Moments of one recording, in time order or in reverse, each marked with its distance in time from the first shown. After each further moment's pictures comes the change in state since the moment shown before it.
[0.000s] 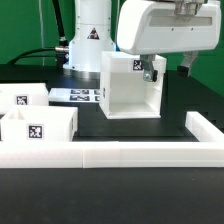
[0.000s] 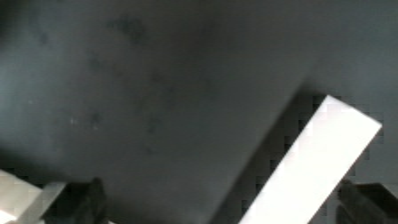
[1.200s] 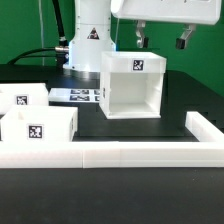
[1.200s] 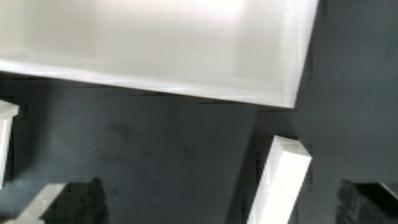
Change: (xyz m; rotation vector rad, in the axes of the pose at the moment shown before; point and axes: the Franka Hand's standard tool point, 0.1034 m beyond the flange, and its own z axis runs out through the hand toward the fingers) arm -0.060 -0.034 -0.041 -0.022 0.010 0.215
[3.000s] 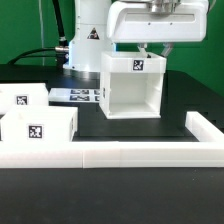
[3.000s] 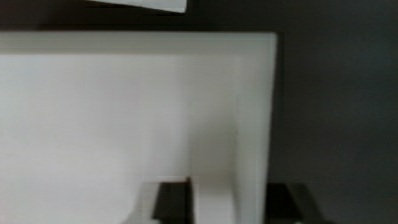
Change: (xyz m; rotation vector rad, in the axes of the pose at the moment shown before) arm -0.070 -0.026 0.043 0.069 -0.026 0.119
